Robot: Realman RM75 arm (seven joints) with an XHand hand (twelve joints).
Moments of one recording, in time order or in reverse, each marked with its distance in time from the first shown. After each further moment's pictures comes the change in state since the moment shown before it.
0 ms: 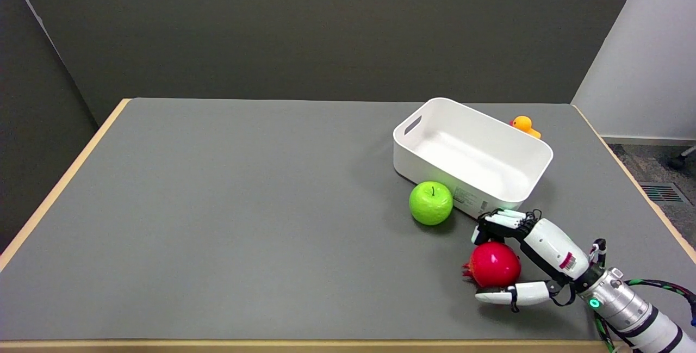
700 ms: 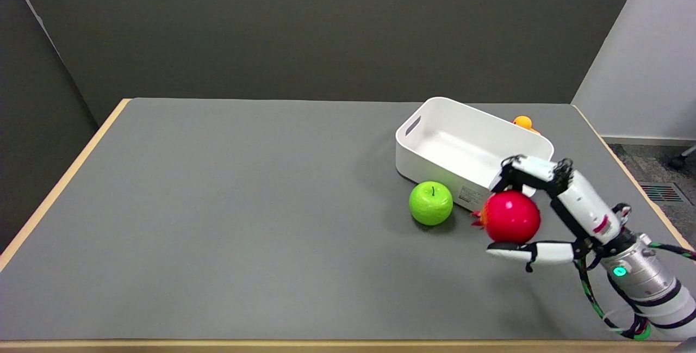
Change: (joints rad) arm -0.057 0.019 0.151 0.241 0.062 0.081 0.028
